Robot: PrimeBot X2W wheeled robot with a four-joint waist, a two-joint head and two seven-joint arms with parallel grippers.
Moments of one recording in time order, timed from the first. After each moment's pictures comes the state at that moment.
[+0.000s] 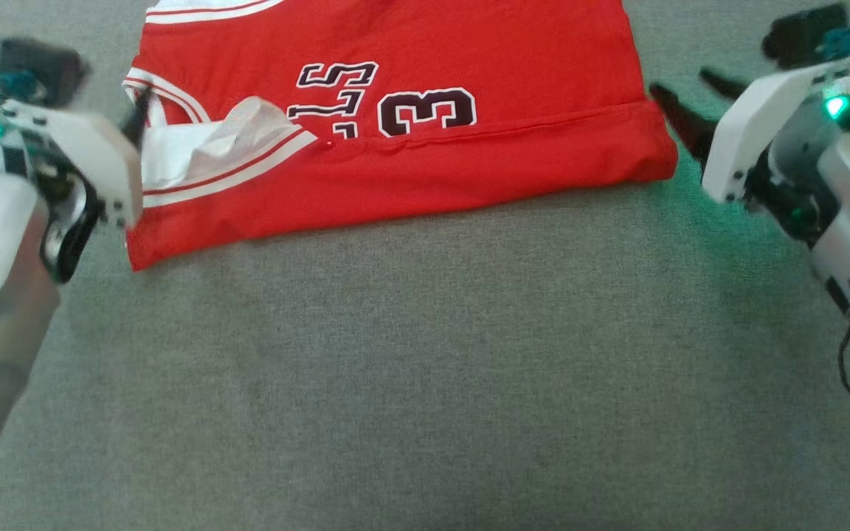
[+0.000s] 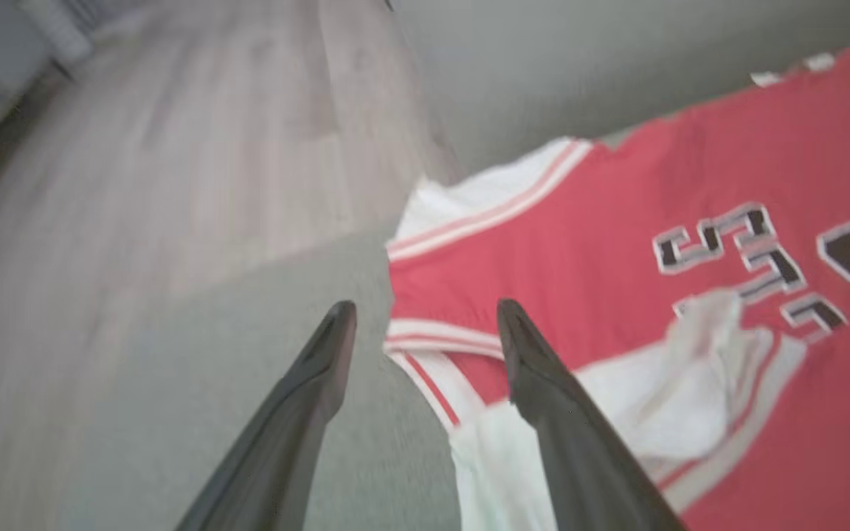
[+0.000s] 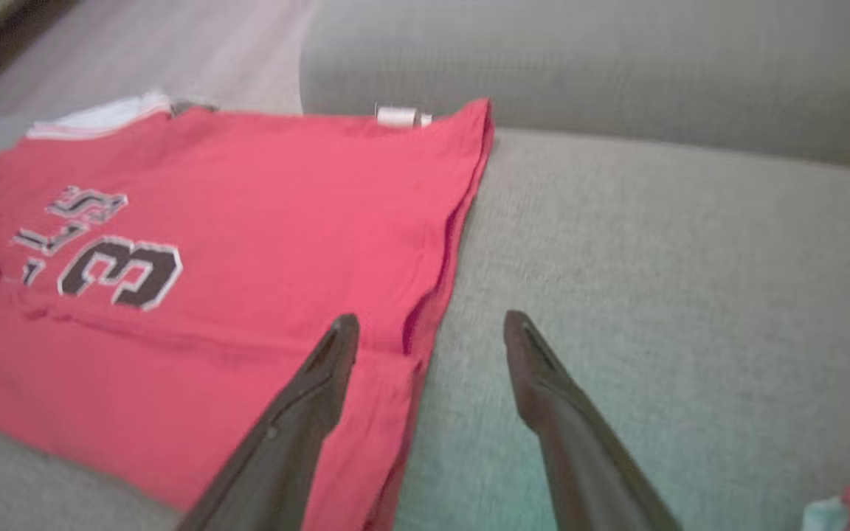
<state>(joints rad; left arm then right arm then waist) -0.97 0.50 -0.76 0.76 -0.63 -0.05 0.22 -0.99 -0.44 0.86 0.83 0.91 0.13 0.23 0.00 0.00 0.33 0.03</state>
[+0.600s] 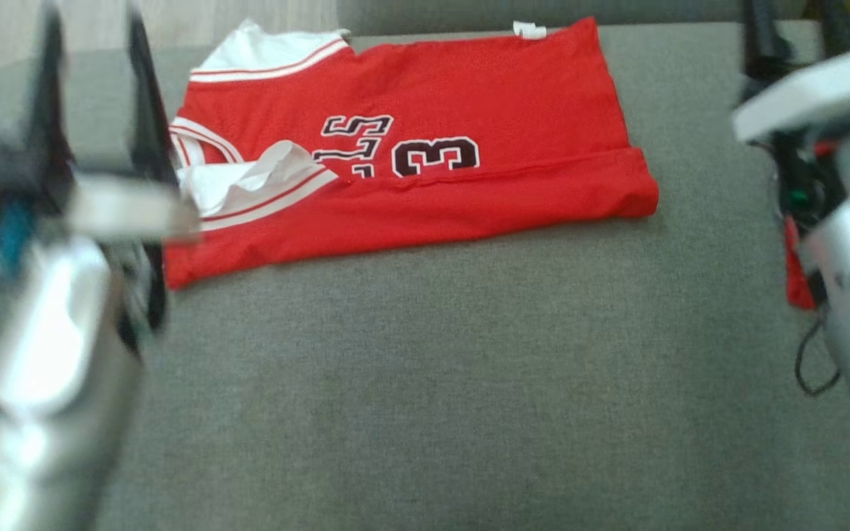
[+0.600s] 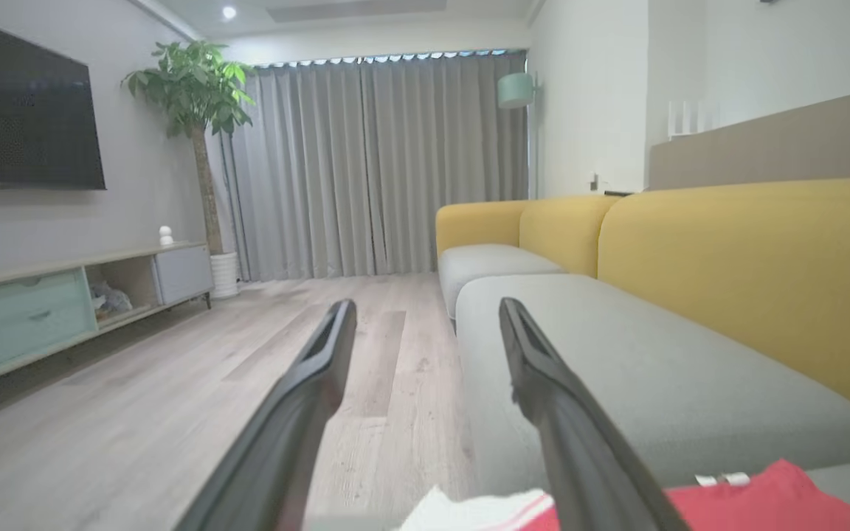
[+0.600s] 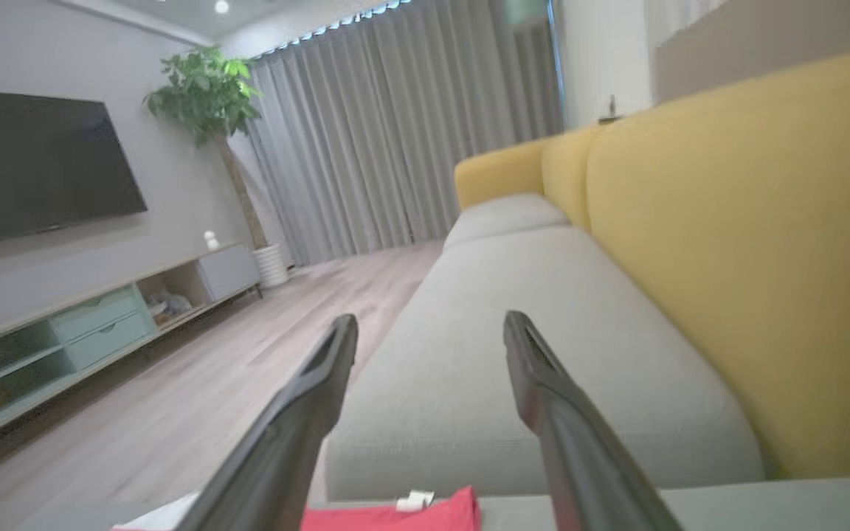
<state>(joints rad) -0.68 0.35 -0.40 0.38 -0.47 0.20 -0.26 -0.91 -0.29 0.38 0.81 0.66 0.13 -0.25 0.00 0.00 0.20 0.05</state>
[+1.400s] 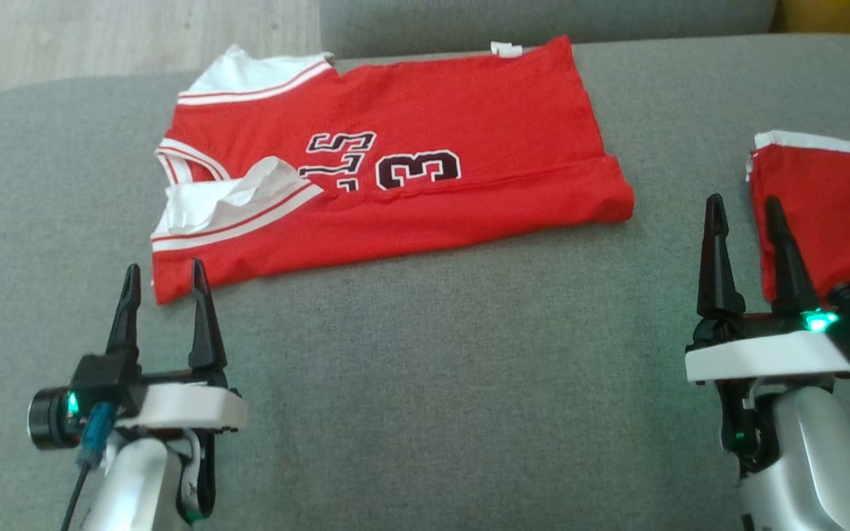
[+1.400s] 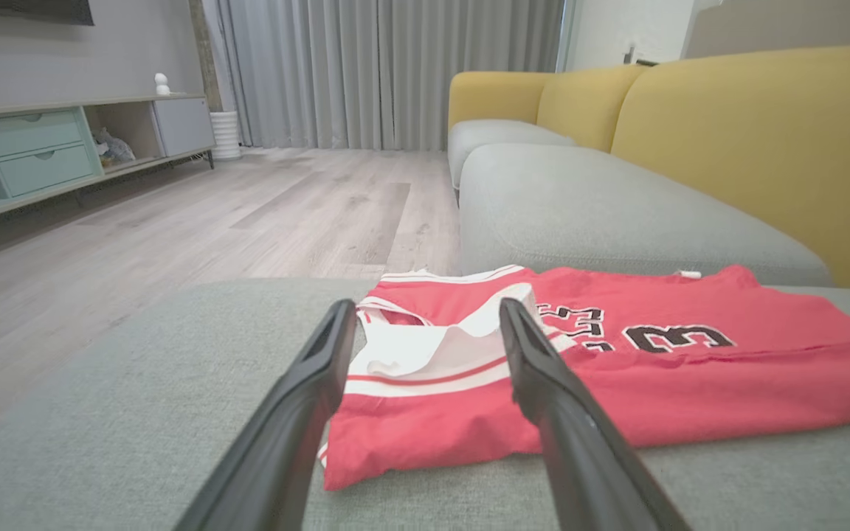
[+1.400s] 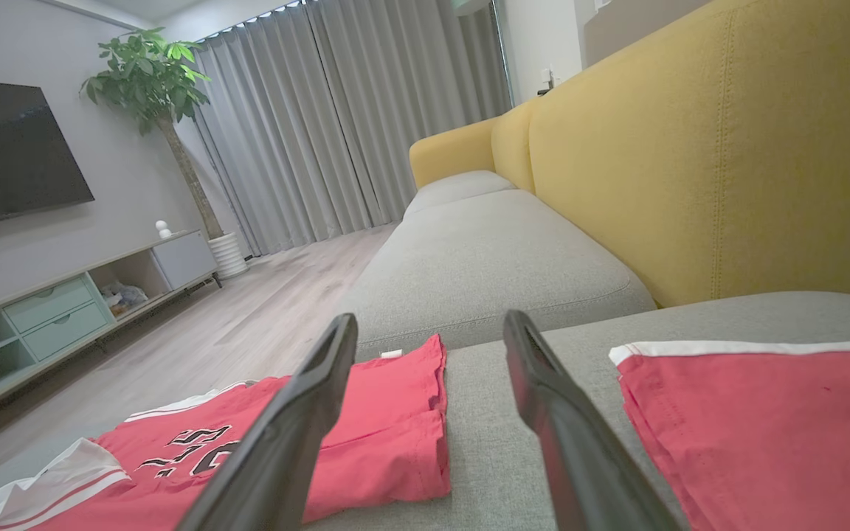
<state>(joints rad) -0.20 0.15 -0.17 0.33 -0.28 0.13 -0.26 -0.20 -0.05 0.00 0.23 0.28 0.13 -0.26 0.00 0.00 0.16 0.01</state>
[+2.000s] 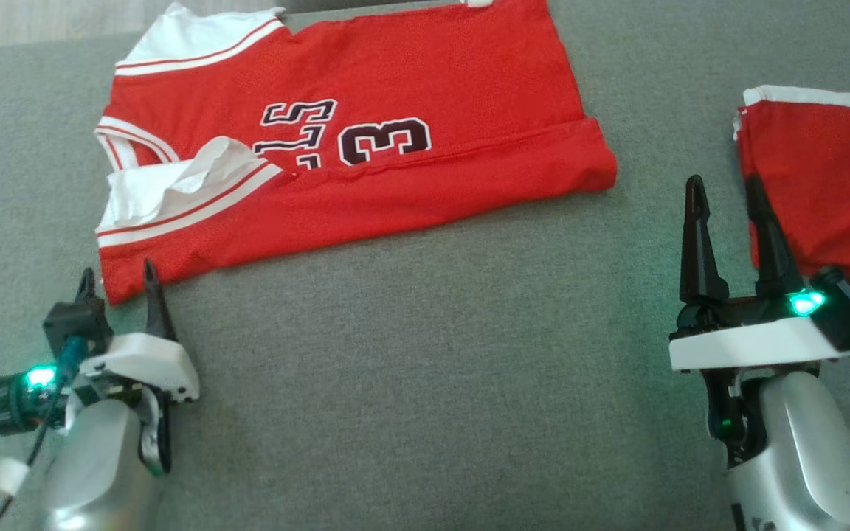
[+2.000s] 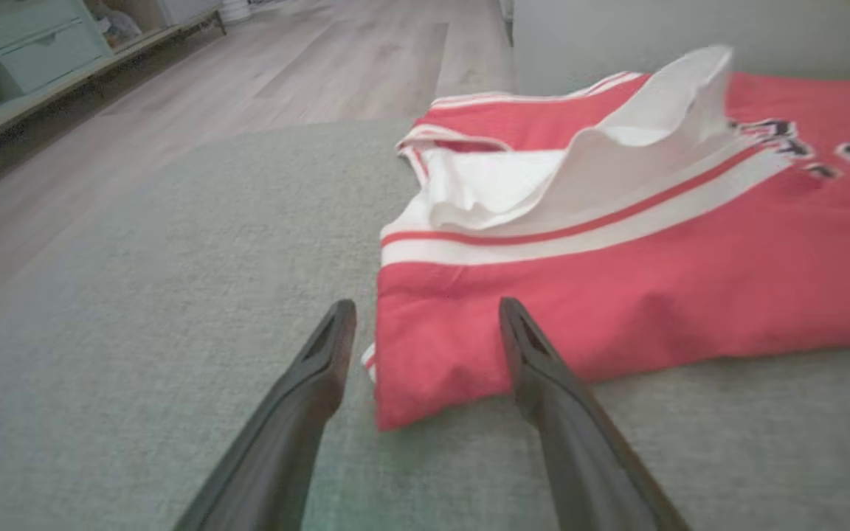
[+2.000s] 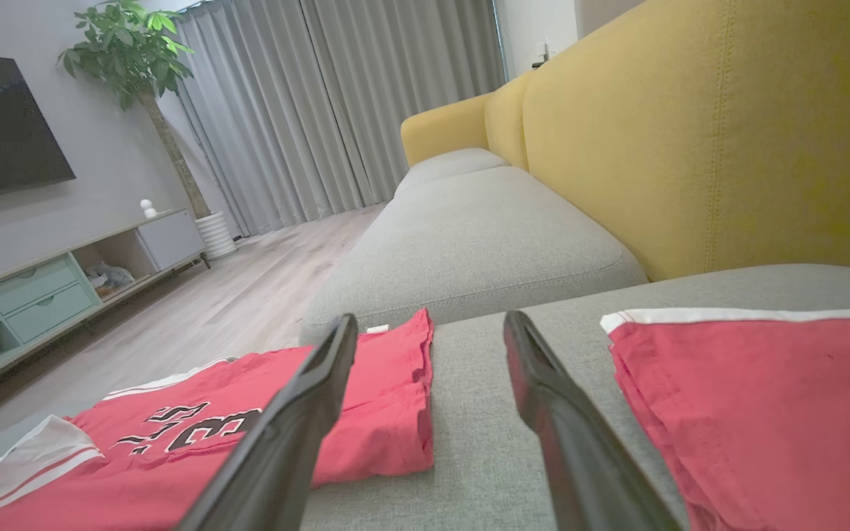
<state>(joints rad) -0.43 0.19 -0.13 0.74 -0.27 0.15 -0.18 -0.22 -0.05 0.05 0.20 0.28 0.13 -0.26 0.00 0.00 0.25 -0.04</state>
